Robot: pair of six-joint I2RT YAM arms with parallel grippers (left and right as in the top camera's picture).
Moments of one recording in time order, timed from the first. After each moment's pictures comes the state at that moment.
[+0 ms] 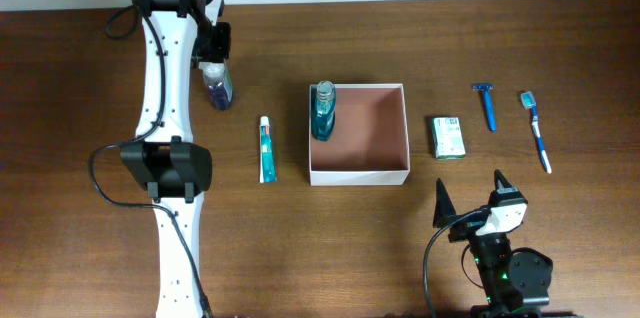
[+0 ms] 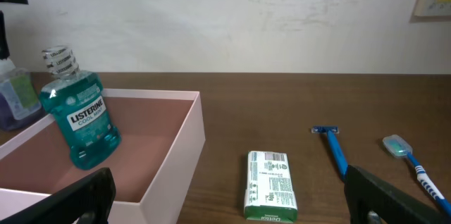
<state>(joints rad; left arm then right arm) -0.07 2.63 2.93 -1.61 -0.03 0.02 0.01 0.01 0.01 -0.06 -0.12 0.04</state>
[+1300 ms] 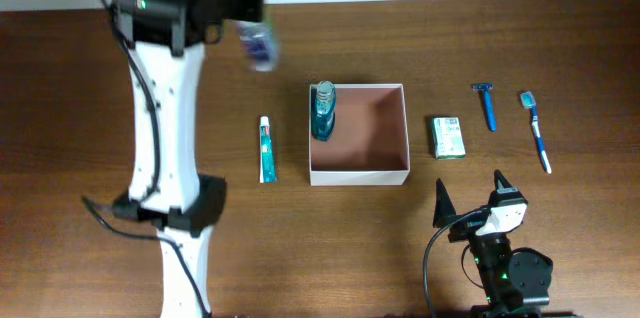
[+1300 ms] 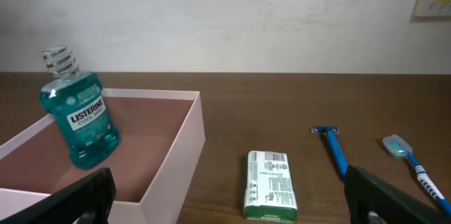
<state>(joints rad) -0.30 2.28 3.11 -1.52 0.07 -0.07 0.01 0.01 0.01 -0.06 -0.12 0.04</state>
